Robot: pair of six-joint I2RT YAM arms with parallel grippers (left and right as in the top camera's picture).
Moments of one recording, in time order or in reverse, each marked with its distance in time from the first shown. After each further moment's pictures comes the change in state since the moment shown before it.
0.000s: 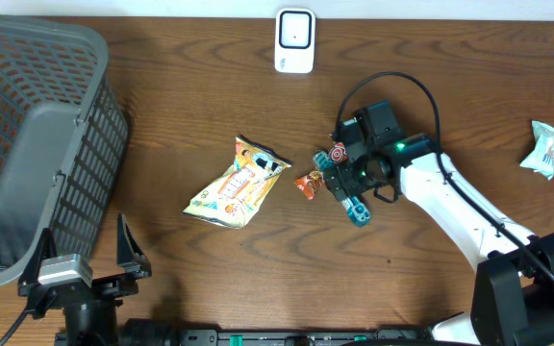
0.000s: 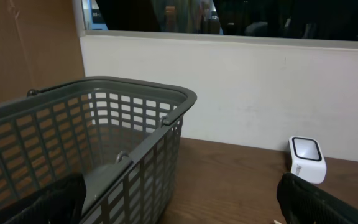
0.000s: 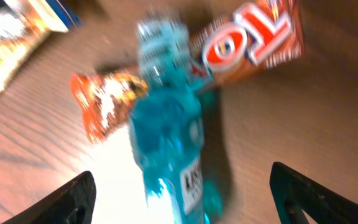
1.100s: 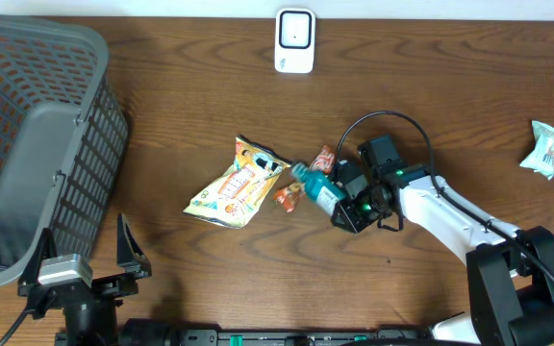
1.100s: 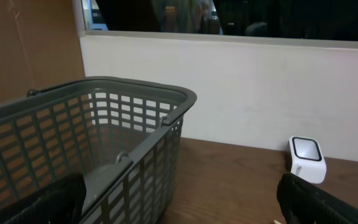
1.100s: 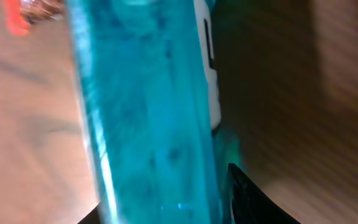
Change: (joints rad) left arm 0.000 0.000 0.000 0.000 0.000 0.000; right arm -0.029 0.002 -0.248 0.085 -0.163 -0.131
